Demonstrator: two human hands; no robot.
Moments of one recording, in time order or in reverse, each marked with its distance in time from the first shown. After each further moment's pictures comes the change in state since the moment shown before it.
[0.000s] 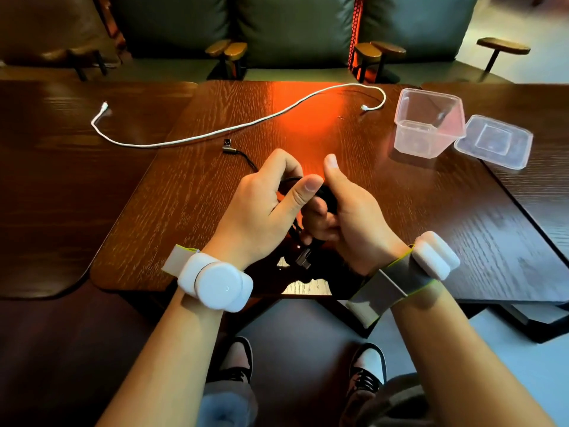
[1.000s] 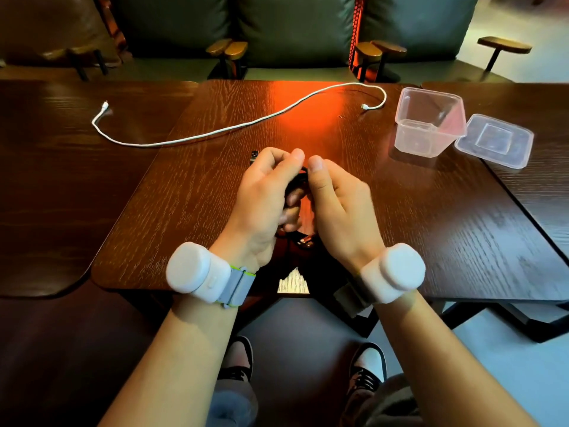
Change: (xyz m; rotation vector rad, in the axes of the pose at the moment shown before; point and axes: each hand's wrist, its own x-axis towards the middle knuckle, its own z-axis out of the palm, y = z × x) left_hand 0.010 0.006 0.018 -0.870 0.103 -0.463; right_hand 0.006 0.013 0.003 -0.483 0.233 -0.582
